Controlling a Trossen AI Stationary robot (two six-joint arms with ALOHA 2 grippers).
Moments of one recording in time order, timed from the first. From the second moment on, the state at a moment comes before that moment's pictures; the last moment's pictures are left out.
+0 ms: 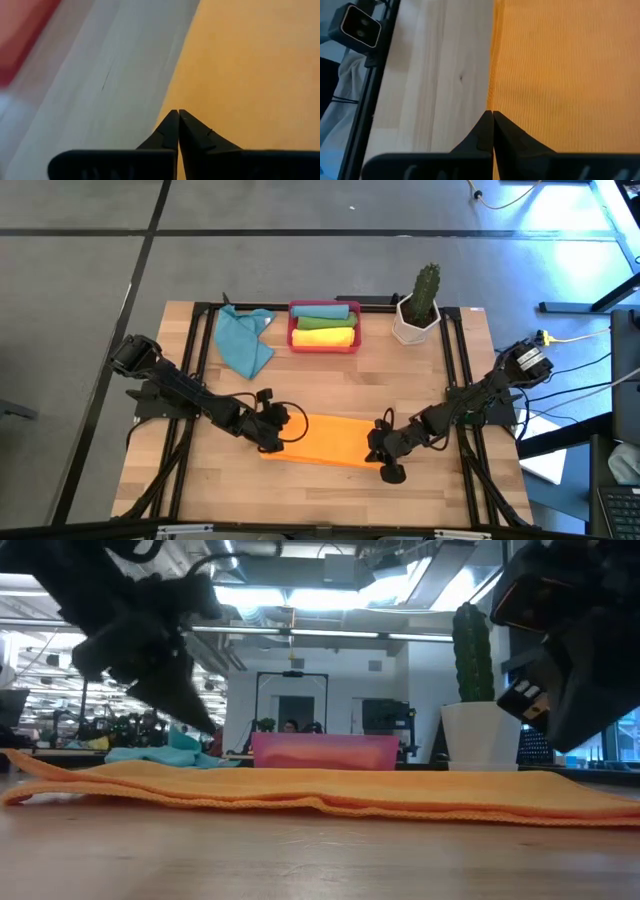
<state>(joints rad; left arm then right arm) -0.44 1.54 0.72 -0.19 -0.59 -0.51 0.53 1.55 0.64 0.12 0.04 0.60</state>
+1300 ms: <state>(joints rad) -0.62 1.68 0.76 -0.10 -0.24 -0.57 0.31 1.51 0.63 -0.36 0.00 0.55</state>
